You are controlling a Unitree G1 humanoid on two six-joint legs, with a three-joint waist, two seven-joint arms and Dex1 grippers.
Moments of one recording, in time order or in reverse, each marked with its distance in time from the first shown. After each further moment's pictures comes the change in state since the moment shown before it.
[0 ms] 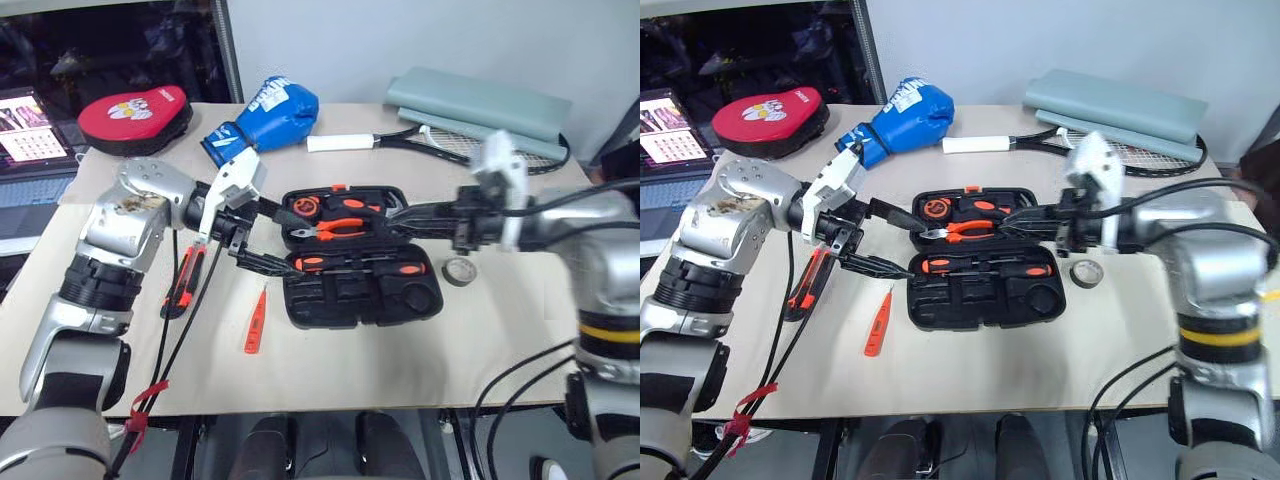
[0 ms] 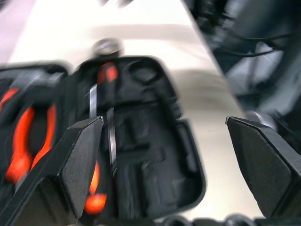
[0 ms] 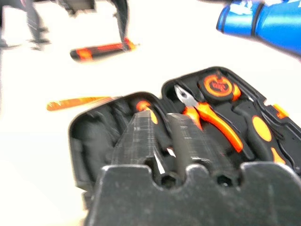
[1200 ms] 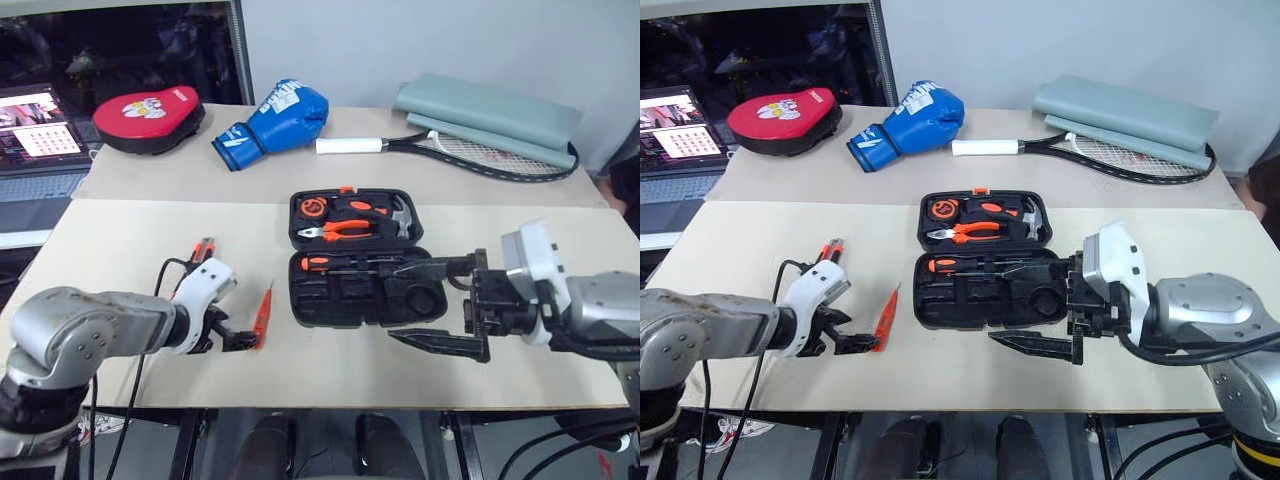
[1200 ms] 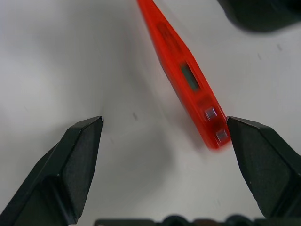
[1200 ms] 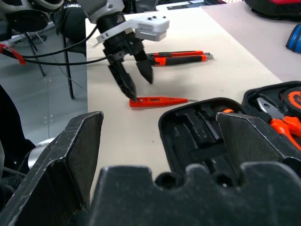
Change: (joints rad) left arm -0.061 -0.159 -0.121 -0.200 -0.461 0.788 1.152; right arm 0.183 0.001 0.023 -0.174 0.212 -0.136 -0.217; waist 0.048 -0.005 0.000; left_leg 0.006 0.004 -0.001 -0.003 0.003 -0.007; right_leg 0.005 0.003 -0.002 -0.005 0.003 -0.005
